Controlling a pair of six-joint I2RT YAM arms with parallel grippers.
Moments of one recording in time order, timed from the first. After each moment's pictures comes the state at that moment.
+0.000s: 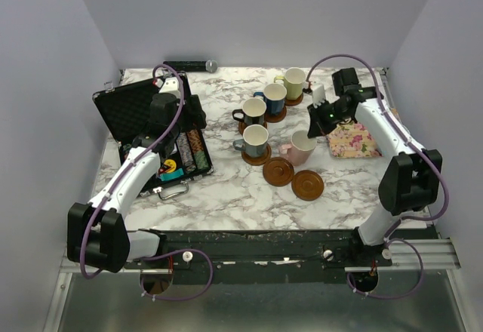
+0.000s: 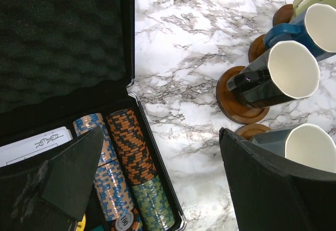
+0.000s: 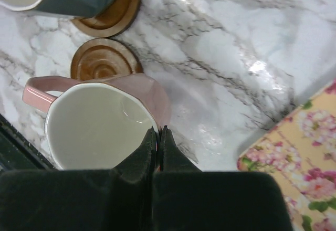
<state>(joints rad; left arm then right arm) -0.24 1.27 0.95 -0.10 -0.04 -0.32 0.15 1.70 1.49 -0.92 -0.49 -0.43</state>
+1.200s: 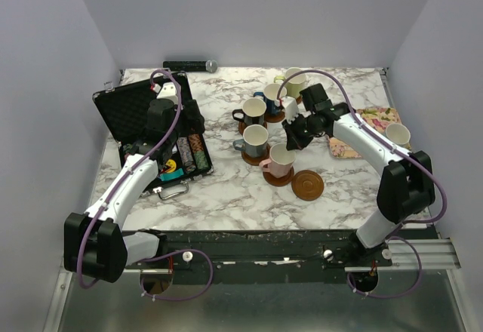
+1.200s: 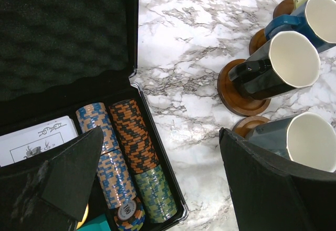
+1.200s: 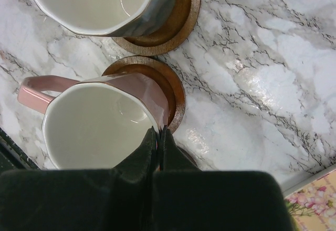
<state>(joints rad) -0.24 1.20 0.89 -0.10 -0.04 -0.32 0.42 1.65 1.32 -0.72 -0.38 -0.34</state>
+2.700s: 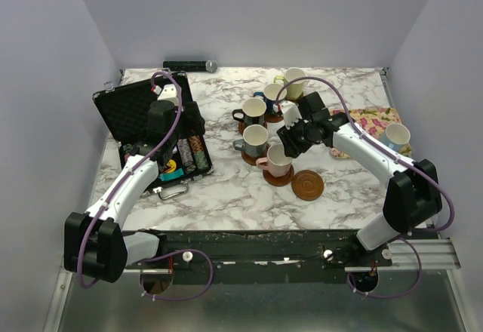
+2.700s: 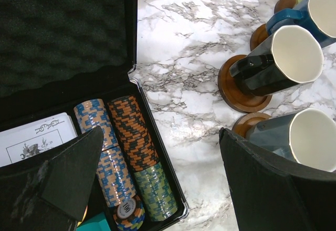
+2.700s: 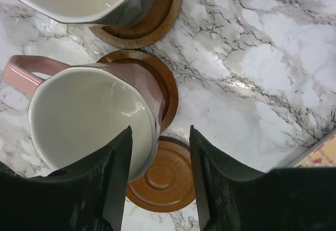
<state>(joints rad) -0.24 1.20 0.87 -0.09 -0.03 -0.33 0.49 1.57 1.22 -0.65 -0.20 -0.26</state>
